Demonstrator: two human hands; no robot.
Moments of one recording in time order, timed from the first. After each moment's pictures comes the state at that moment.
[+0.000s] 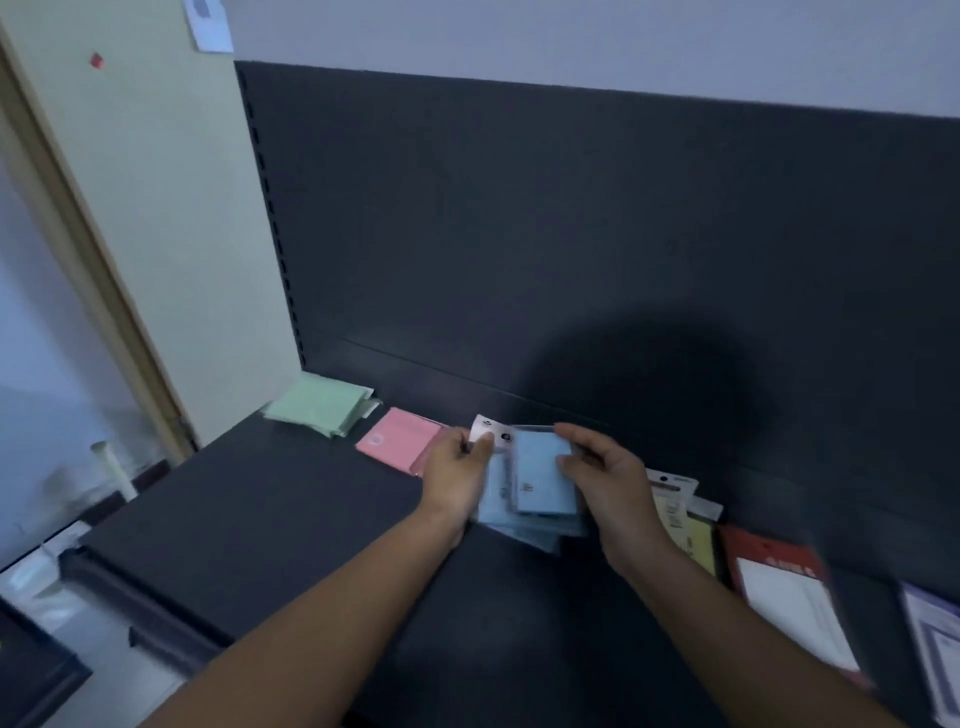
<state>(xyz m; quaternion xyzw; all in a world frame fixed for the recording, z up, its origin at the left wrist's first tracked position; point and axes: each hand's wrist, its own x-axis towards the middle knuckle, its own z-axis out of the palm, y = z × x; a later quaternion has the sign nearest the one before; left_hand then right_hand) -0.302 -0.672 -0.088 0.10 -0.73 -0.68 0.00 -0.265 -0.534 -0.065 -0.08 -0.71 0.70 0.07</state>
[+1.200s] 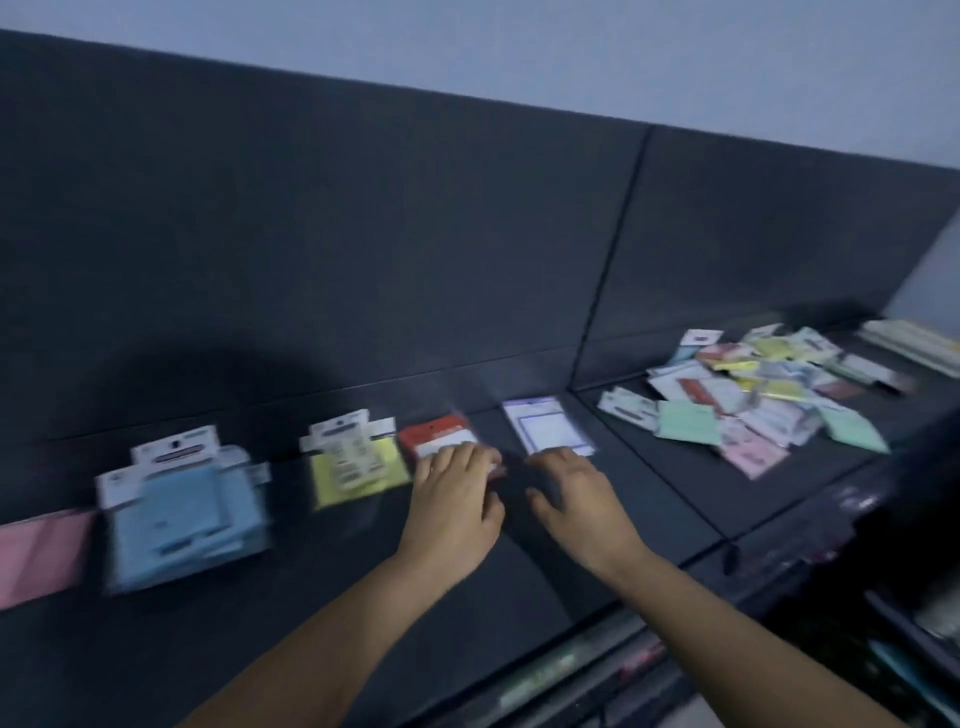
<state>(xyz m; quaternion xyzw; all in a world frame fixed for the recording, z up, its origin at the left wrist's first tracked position) -0.165 -0.515 -0.081 -0.55 -0.79 -0.28 0.04 -0.049 -0.411 -0.074 -0.29 -0.93 0.17 0.17</state>
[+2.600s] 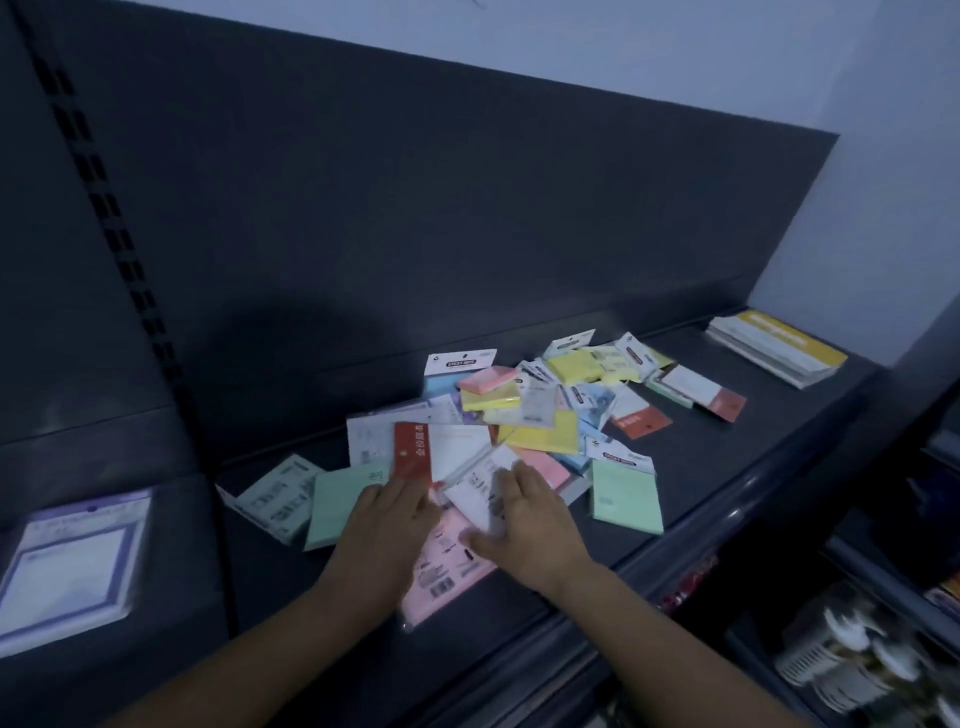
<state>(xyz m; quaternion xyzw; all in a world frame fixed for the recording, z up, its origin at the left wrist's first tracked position) 0.011 -0.119 -0.130 -0.66 -0.73 -0.14 0.09 0.148 -0.006 -0.115 -0.37 -0.92 0.11 0.03</state>
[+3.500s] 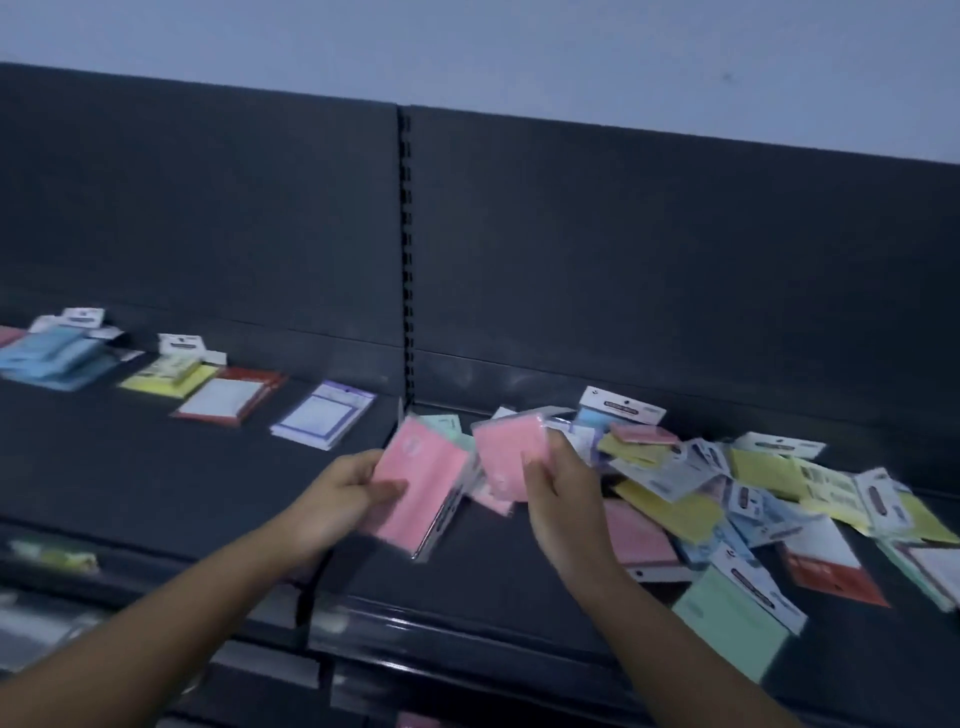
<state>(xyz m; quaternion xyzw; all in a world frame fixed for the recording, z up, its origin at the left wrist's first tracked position) 0.080 -0.211 -0.058 -0.13 -0.77 -0.60 -0.19 0.150 -0.009 -0.050 -0.07 -0.86 0.45 0.22</state>
